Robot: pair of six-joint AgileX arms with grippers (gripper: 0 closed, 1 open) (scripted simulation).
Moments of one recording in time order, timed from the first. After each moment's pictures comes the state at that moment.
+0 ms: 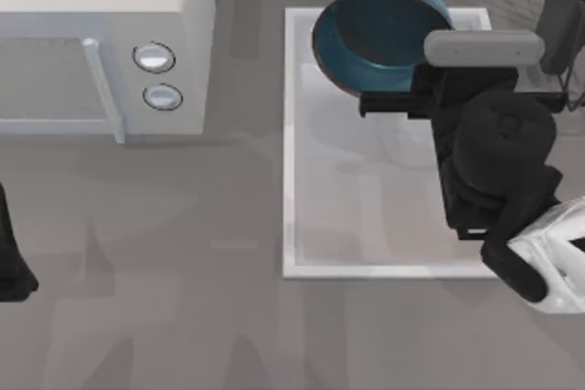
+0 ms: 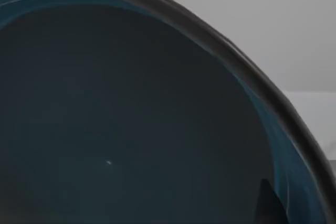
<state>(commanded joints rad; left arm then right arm) 0.00 0.00 0.00 0.00 0.00 0.00 0.65 1.82 0.69 1.11 0.69 0.02</state>
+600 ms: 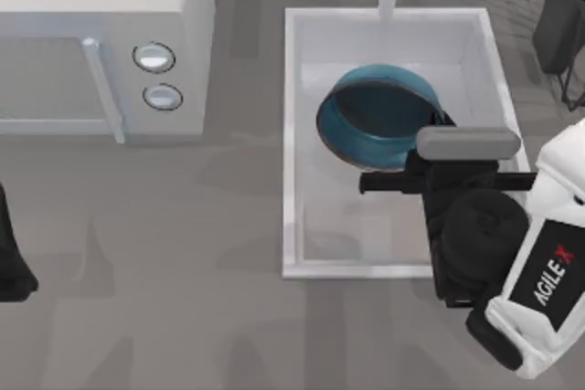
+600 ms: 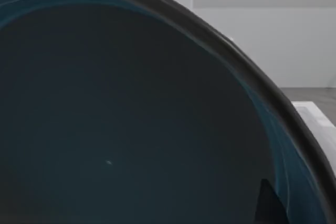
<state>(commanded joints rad) 0.00 0.00 0.00 0.00 0.00 0.00 0.65 2.23 0.61 1.61 0.68 0.02</state>
